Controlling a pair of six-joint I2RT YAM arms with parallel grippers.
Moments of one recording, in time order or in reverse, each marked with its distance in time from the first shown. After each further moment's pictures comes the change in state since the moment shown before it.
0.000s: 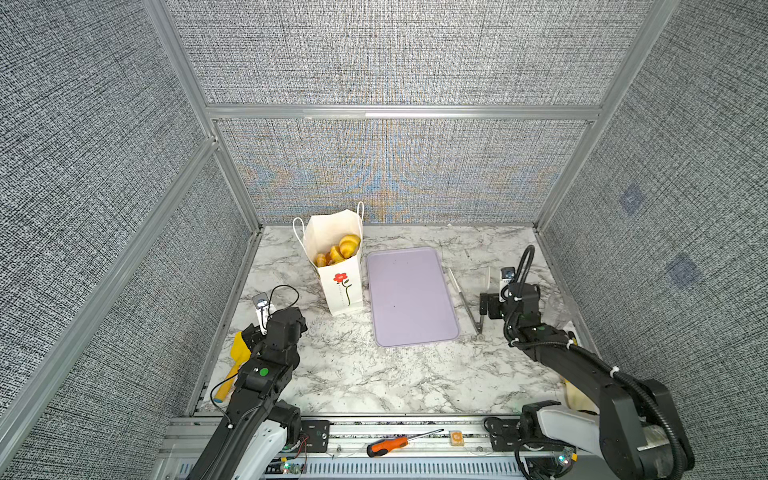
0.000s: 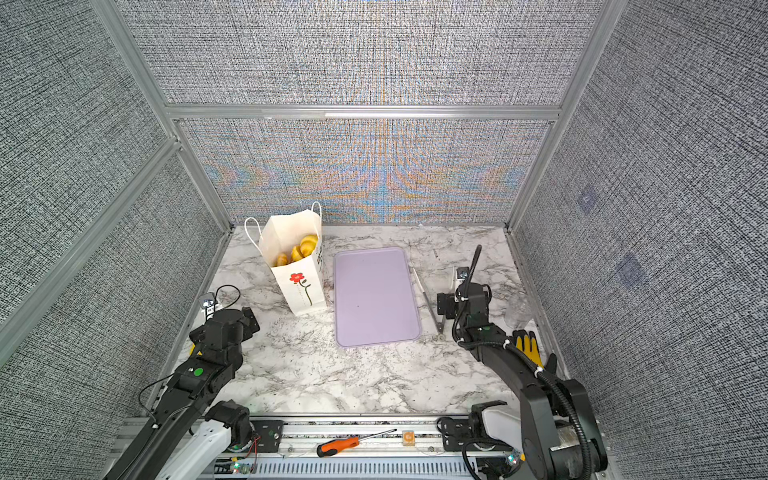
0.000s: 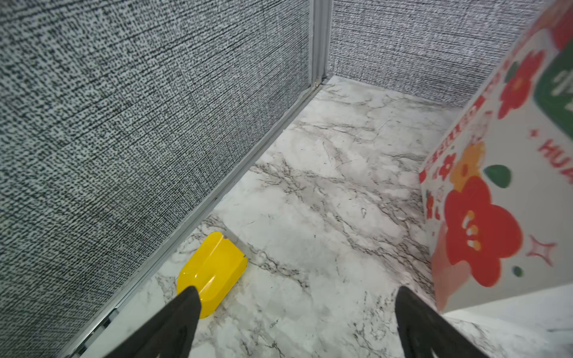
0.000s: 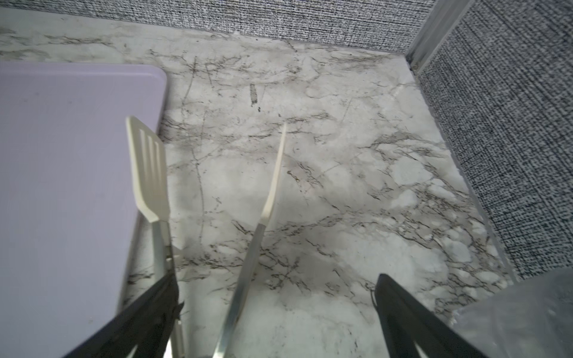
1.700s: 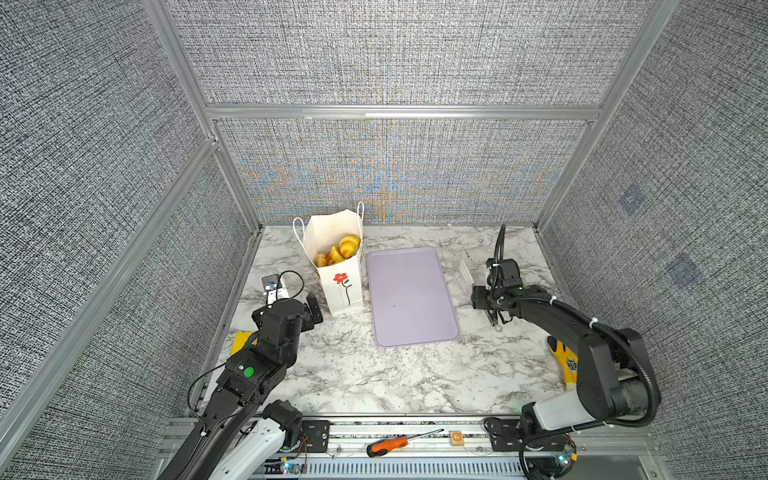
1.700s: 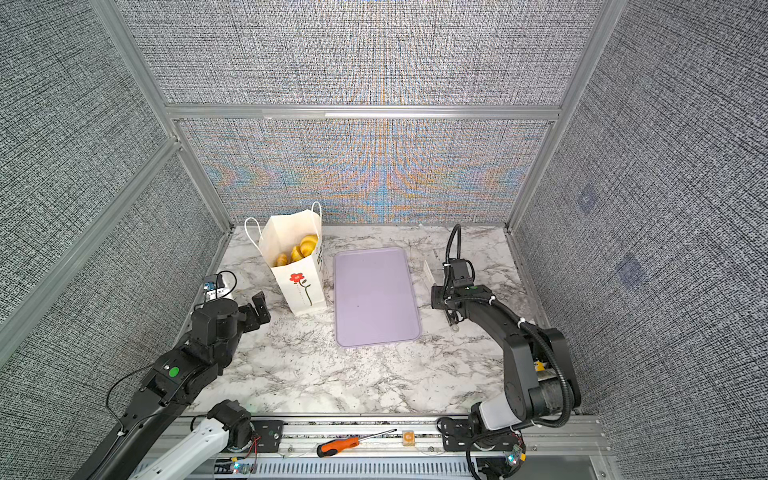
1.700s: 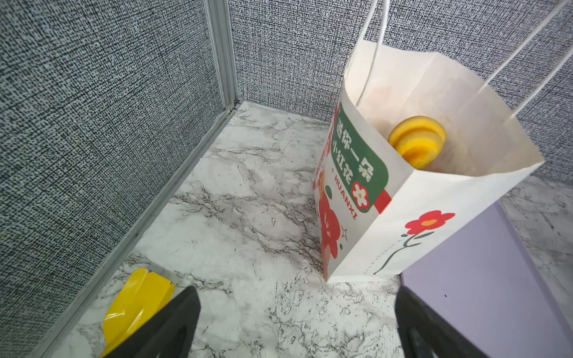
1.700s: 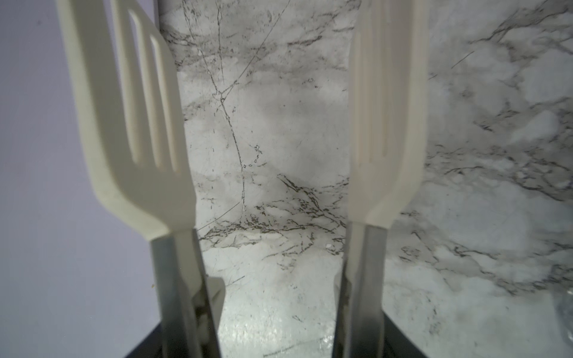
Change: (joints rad) left arm -0.244 0.008 0.319 -0.233 0.113 -0.057; right arm 0.047 0.318 0.453 -0.607 -0.160 0.223
